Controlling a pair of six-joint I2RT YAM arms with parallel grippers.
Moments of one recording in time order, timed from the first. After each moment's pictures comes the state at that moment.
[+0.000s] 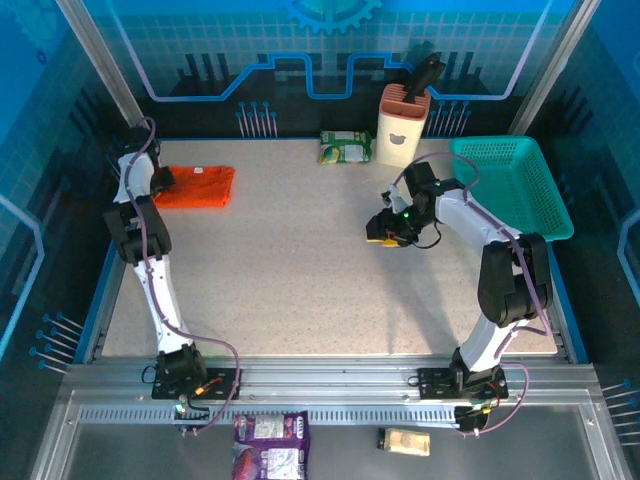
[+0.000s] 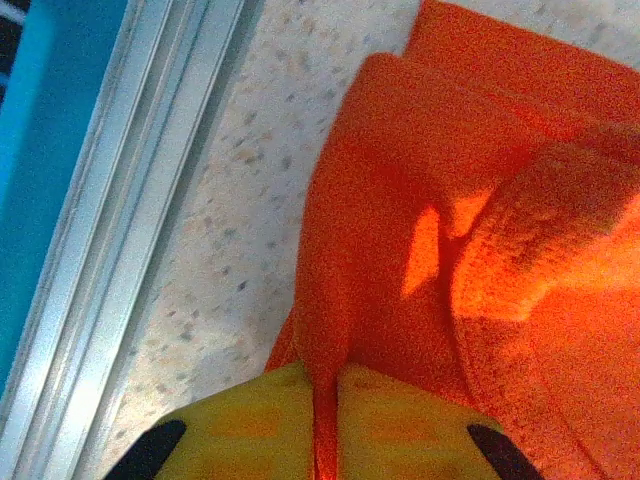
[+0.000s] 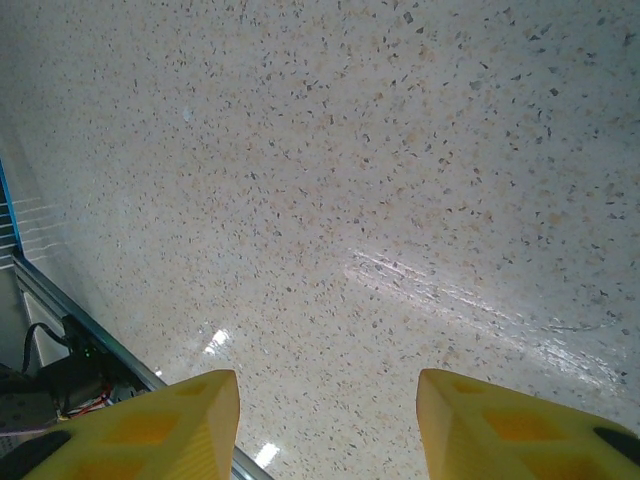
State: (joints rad) left arm 0.40 2.57 2.35 -0.98 -0.10 -0.06; right arm 0.24 1.73 1.30 -0.89 -0.60 0.26
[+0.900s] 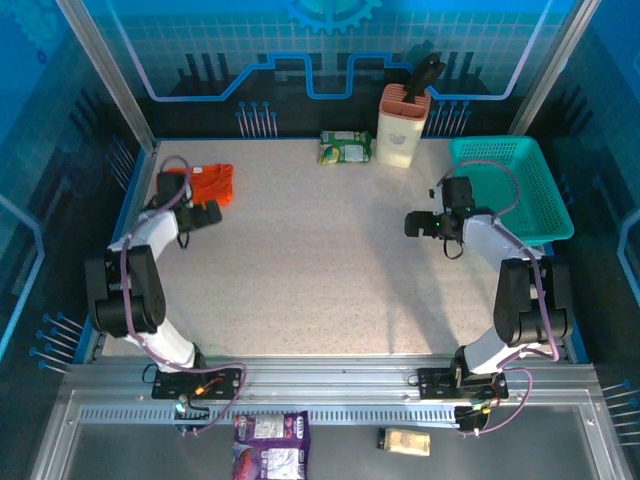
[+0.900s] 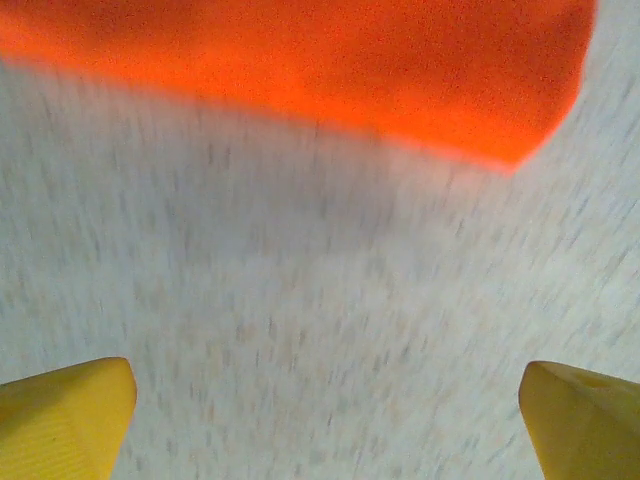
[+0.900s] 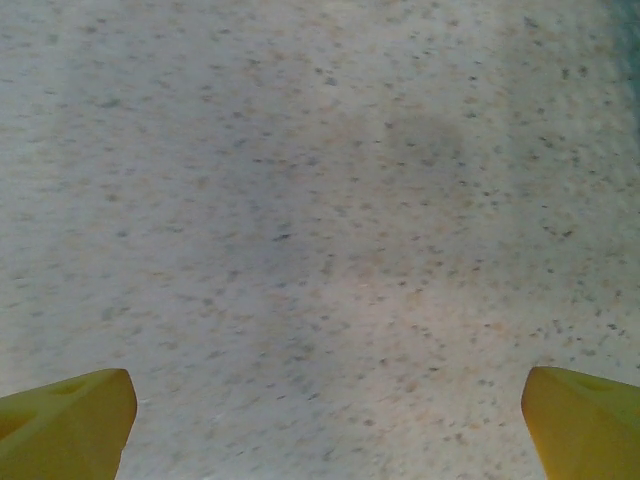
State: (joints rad) left arm 0.18 1.61 0.94 -0.31 -0.04 -0.22; right arm 0.04 1.57 0.94 -0.38 -0.05 0.11
